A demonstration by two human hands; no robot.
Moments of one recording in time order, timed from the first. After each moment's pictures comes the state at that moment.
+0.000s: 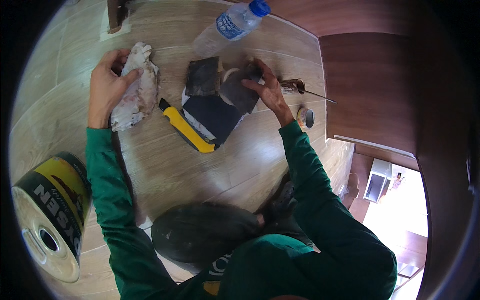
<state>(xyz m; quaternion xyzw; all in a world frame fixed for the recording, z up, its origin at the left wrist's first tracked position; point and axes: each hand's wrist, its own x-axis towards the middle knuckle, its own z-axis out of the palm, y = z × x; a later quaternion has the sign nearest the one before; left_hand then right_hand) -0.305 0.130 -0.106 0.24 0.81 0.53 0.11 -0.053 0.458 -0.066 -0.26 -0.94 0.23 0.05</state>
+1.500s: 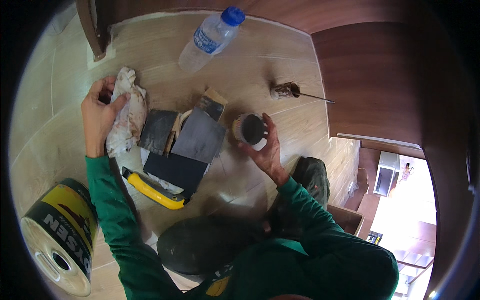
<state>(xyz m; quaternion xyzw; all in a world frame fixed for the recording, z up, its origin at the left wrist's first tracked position) -0.307 0.137 -0.112 0.21 0.79 0.56 0.13 0.067 0.373 -0.069 -0.34 -0.88 0.29 0.16</state>
